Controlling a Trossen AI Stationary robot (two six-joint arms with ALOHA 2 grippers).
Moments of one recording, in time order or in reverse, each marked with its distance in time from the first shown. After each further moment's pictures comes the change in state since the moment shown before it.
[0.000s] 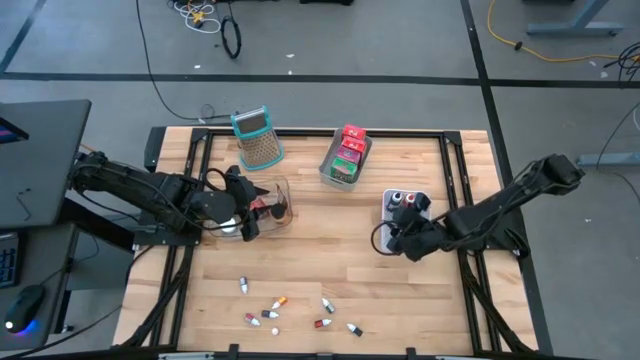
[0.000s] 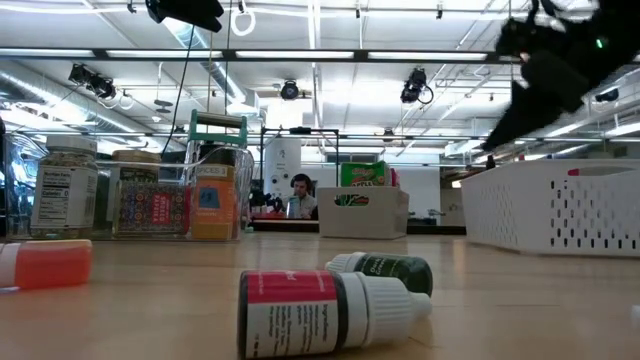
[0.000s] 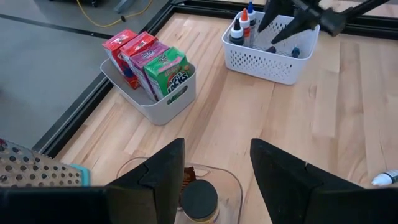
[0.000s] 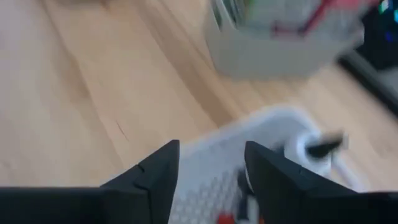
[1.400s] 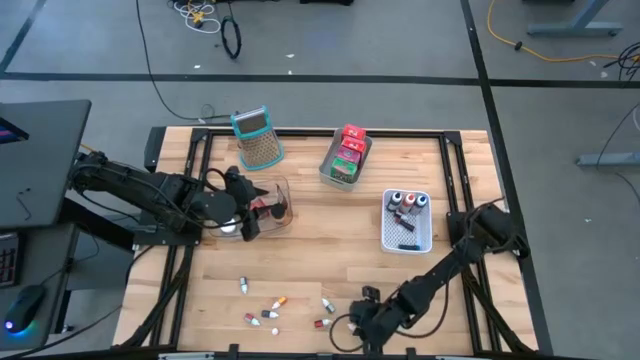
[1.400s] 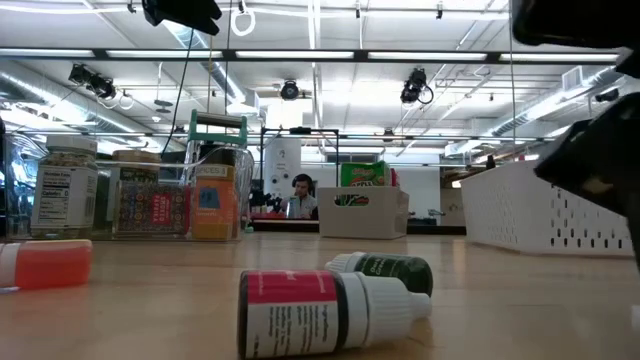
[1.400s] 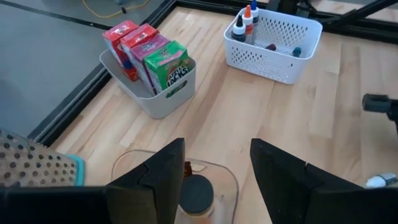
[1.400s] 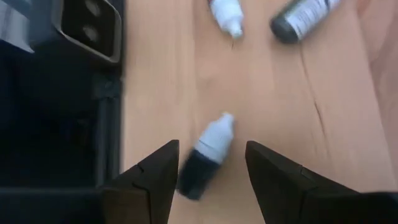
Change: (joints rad) left arm 0.000 0.001 0.000 -0.017 0.004 -0.055; right arm 0.287 0.819 0.514 0.446 -0.638 0.087
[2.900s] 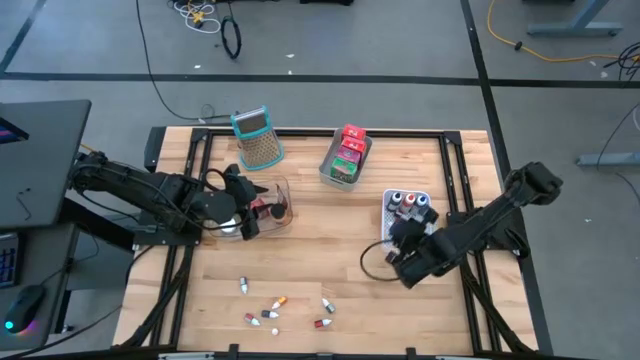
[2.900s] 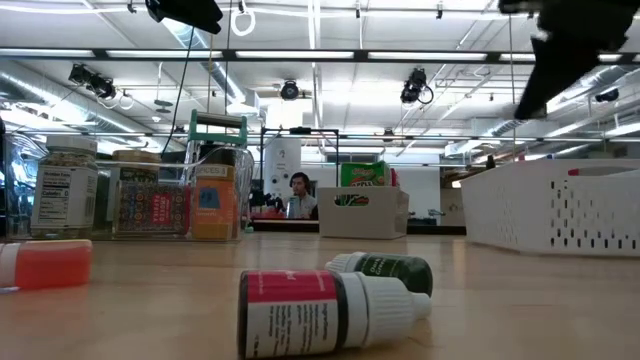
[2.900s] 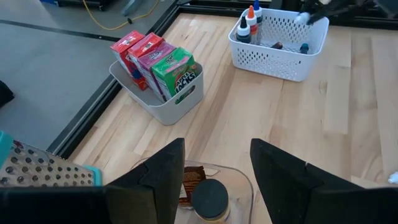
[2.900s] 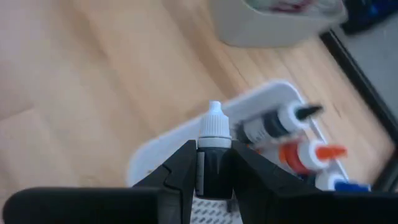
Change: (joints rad) left arm 0.000 0.000 0.000 0.004 -0.031 0.082; right arm -0.147 -0.521 -0.067 -1.079 0.544 0.299
